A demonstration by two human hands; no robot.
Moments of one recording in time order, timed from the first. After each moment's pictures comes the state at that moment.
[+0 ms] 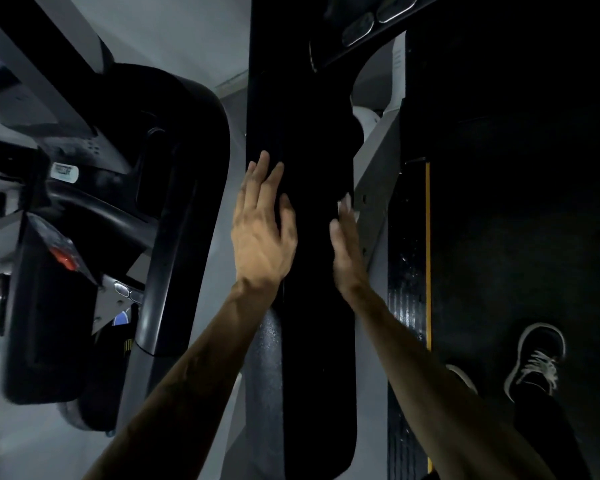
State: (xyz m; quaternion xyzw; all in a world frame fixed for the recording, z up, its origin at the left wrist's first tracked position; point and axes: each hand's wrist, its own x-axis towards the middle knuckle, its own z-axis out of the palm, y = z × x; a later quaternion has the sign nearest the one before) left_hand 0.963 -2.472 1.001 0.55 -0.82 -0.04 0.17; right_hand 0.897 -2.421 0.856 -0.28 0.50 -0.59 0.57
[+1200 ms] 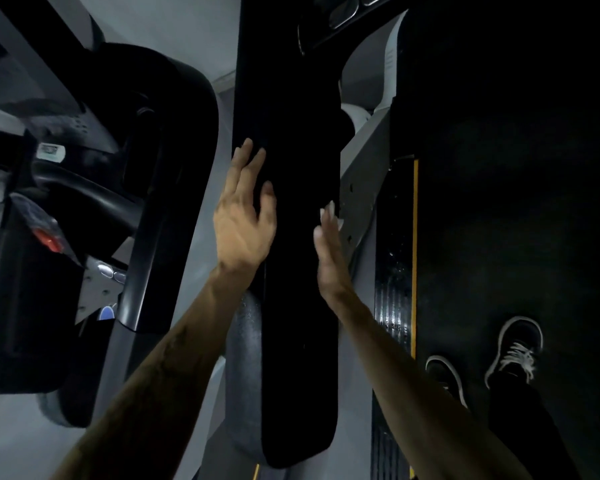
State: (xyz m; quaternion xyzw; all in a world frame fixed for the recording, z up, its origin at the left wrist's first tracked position) left_hand 0.969 -2.453 1.008 0.55 -0.82 -0.06 0.17; right_hand 0.912 -2.374 0.853 -0.28 0.48 -0.58 0.59
